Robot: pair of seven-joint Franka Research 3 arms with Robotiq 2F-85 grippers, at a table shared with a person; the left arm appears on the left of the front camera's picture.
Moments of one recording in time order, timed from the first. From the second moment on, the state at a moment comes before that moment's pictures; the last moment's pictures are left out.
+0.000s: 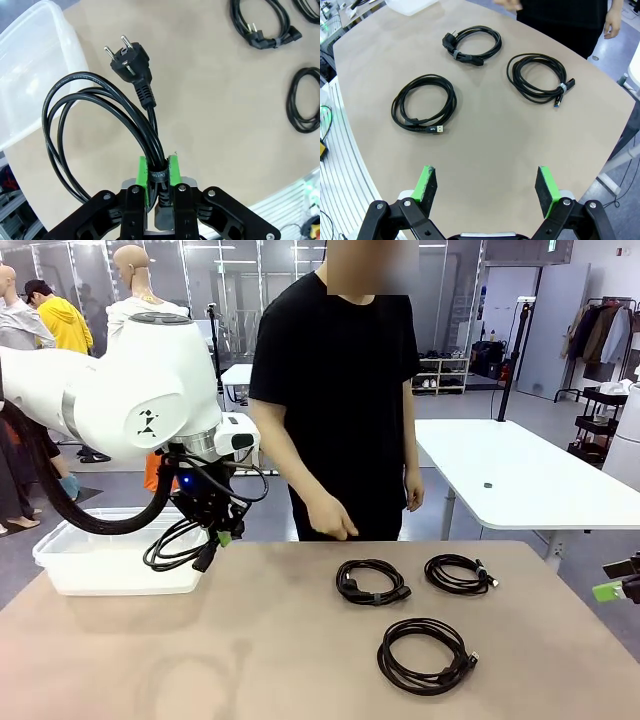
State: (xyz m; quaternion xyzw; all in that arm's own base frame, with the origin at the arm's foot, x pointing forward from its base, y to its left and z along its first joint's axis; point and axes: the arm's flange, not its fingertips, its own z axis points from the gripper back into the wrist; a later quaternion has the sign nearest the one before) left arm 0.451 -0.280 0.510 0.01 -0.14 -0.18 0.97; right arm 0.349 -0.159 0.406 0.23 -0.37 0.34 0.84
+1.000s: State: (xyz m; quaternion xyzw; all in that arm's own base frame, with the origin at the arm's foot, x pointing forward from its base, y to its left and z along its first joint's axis) left arm 0.553 -0.119 0.540 0.04 -0.24 -0.10 0.97; right arm 0.349 -0.159 0.406 0.22 -0.36 0.34 0.84
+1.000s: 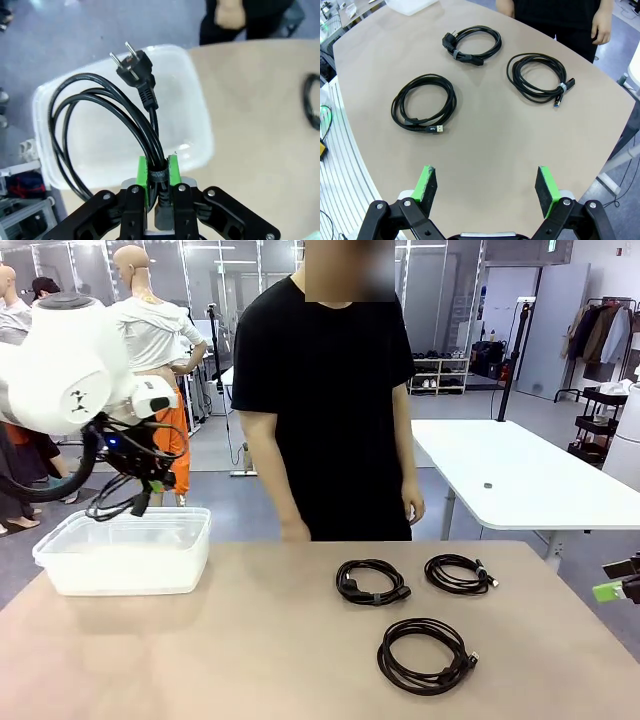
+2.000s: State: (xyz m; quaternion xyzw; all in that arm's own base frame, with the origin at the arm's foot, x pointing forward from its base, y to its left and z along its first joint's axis) left arm 0.631 -0.074 0.427 0.08 -0.13 -0.07 0.99; right arm 0.349 -0.159 0.406 0.22 -0.36 0.34 0.84
